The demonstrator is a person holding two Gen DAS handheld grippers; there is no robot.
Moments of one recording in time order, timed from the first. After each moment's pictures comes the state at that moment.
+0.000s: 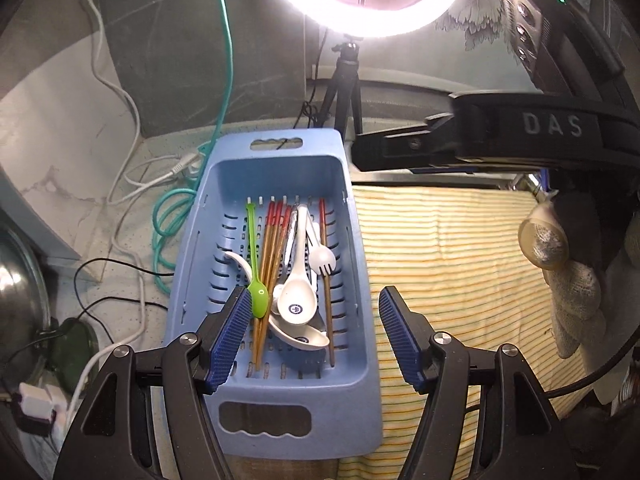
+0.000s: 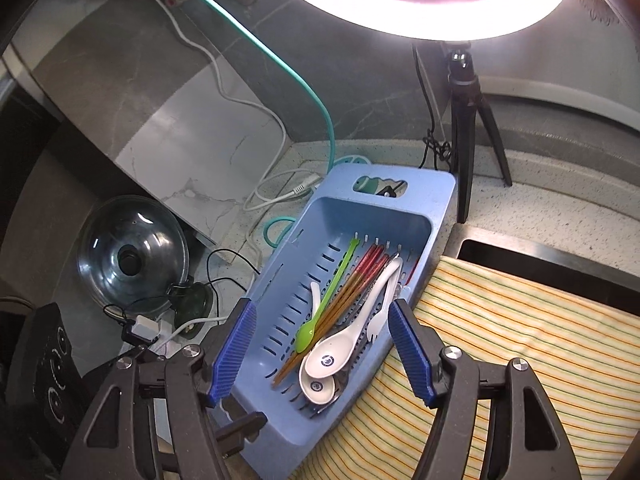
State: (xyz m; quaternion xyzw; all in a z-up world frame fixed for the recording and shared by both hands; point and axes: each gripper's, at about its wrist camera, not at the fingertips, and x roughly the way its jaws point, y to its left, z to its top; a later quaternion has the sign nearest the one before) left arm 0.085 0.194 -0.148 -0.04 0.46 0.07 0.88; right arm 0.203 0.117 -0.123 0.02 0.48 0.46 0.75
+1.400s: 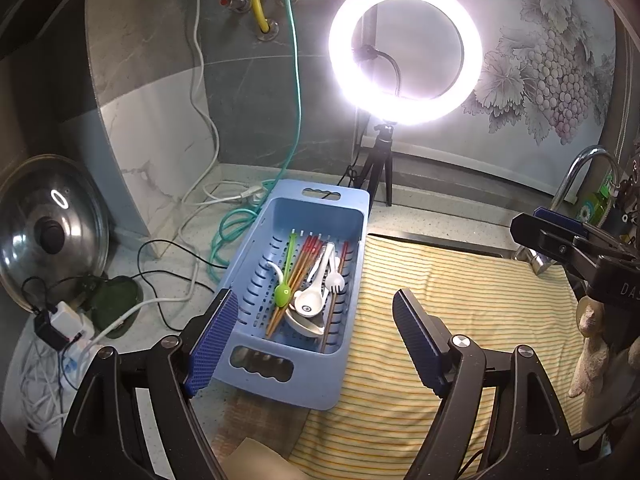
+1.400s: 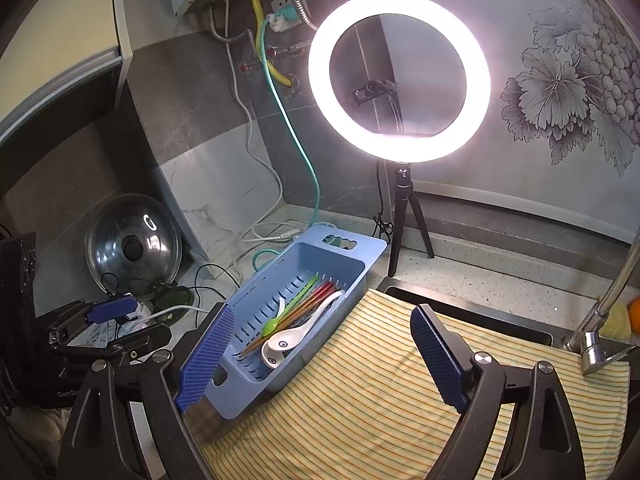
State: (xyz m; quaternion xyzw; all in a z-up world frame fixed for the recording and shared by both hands) left arm 0.011 0.157 -0.081 -0.08 0.37 0.19 0.91; right arm 0.121 -0.006 -0.048 -0.04 0.32 0.45 0.84
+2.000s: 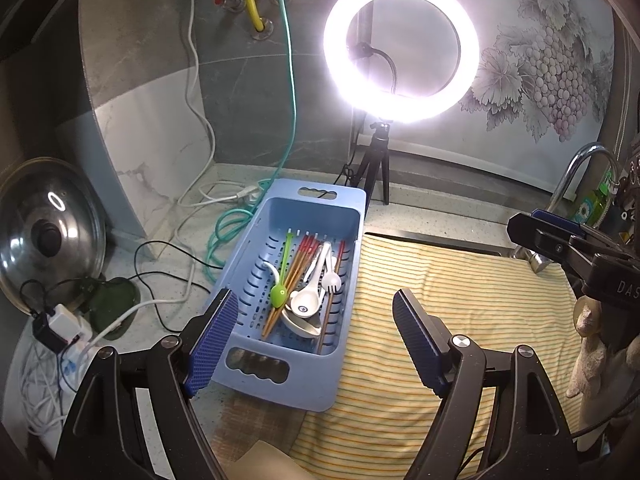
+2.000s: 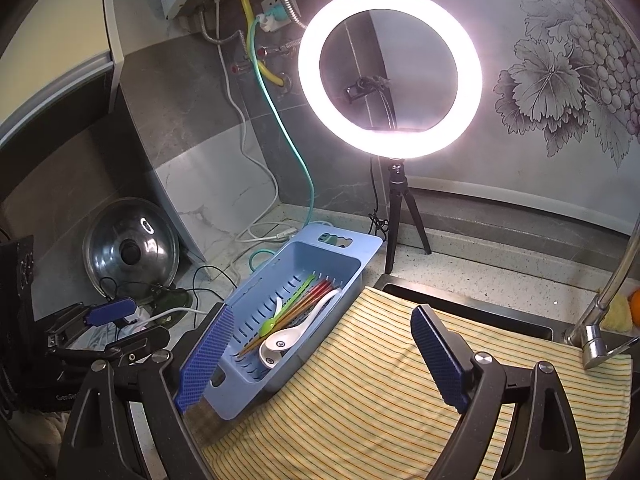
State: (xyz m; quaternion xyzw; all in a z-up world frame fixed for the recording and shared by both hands) left arm 0.014 0.157 -0.081 -0.08 0.37 0.19 0.91; right arm 0.125 -0.008 -0.053 -0.03 0.32 0.44 0.84
